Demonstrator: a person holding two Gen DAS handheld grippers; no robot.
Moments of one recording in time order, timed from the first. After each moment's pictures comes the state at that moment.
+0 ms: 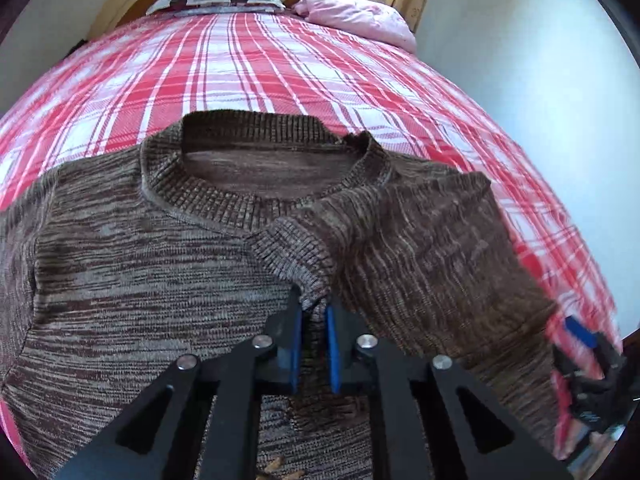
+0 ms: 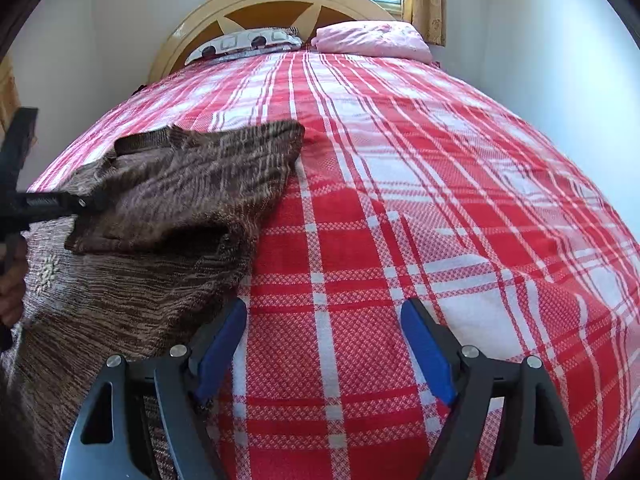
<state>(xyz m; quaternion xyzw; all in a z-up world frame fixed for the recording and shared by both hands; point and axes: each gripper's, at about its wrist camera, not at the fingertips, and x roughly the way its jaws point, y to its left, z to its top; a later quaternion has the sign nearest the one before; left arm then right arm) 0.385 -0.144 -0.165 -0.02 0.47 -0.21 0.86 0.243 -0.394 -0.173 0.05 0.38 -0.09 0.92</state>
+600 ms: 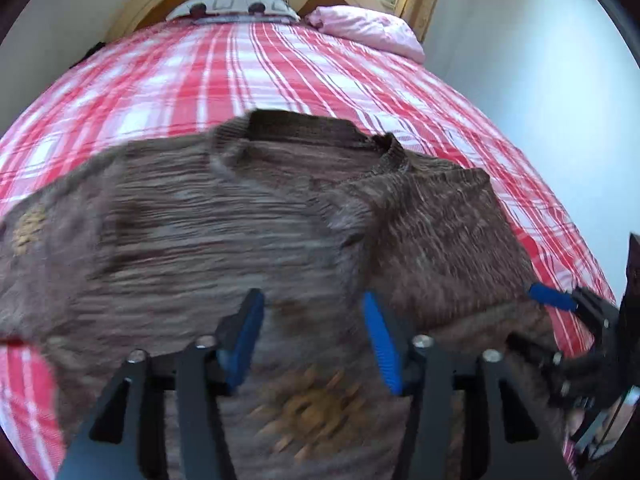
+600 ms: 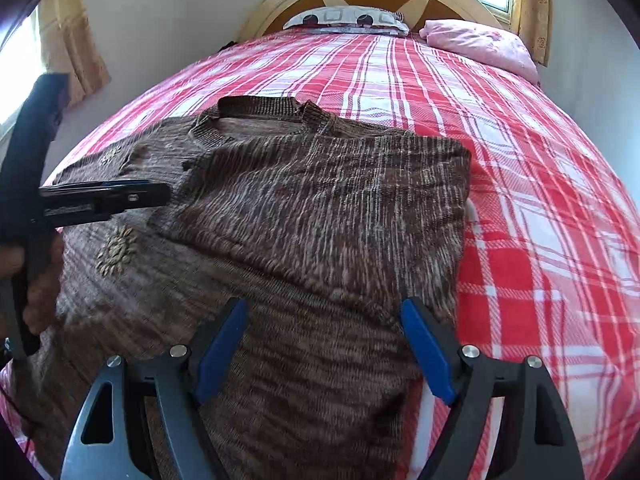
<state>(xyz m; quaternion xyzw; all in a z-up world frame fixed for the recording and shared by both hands) 0.344 -0.089 -0.149 -0.03 0.45 -0.19 0.87 0.300 -0.318 -0.163 -0.01 0.43 0.06 0.90</state>
